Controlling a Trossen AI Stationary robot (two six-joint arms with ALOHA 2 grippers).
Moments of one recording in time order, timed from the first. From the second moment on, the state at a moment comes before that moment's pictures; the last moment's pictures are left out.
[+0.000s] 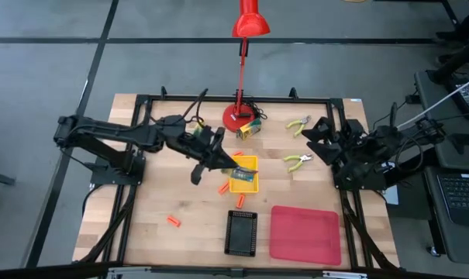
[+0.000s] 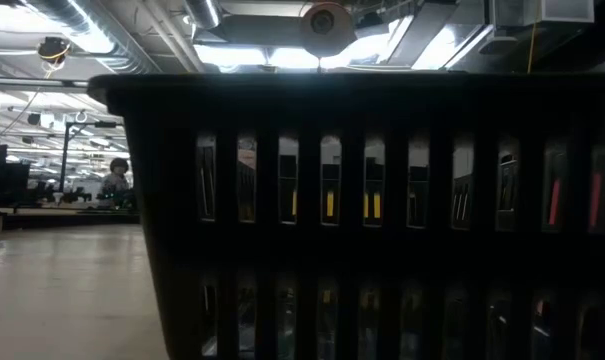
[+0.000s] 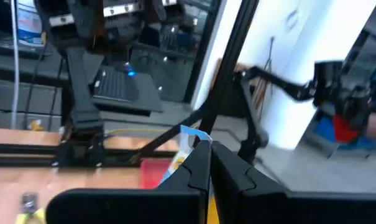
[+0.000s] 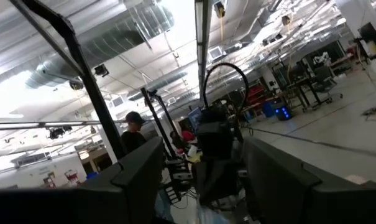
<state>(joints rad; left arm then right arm) -0.04 1.30 1.08 0.26 0.31 -0.30 0.42 0.77 0.73 0.48 0.43 0.32</state>
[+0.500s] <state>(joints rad) -0.04 1.38 1.08 0.54 0.21 -0.50 0.39 0.93 0.83 0.41 0.37 0.11</state>
